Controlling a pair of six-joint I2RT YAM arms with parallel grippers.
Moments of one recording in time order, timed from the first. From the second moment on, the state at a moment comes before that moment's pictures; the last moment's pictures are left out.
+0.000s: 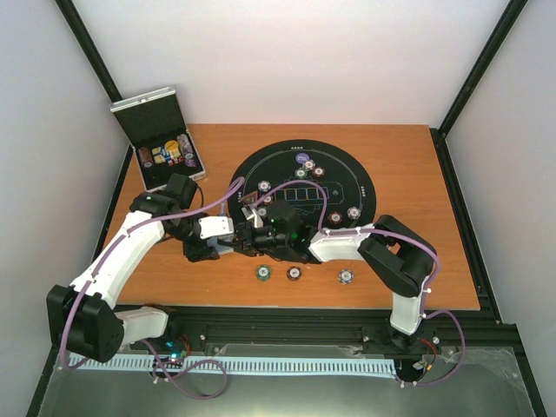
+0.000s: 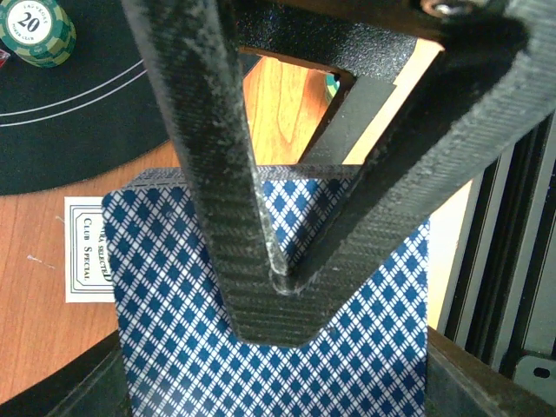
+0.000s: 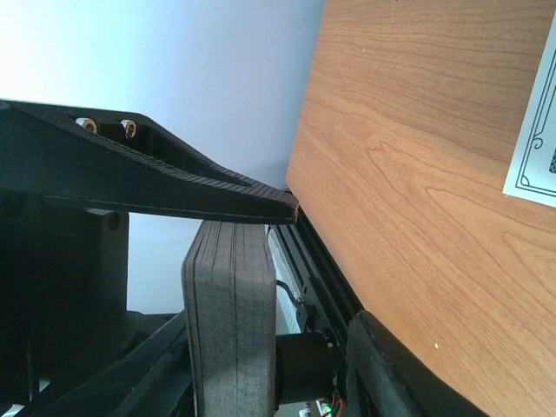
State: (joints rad) left arm -0.27 1.22 1.02 -1.15 0.37 1.00; right arm 0.94 1.87 0.96 0.59 -0.65 1.20
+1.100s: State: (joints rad) left arm -0.27 1.19 0.99 -1.14 0.34 1.01; right arm 0.96 1.96 1.11 0.49 -0.72 1.21
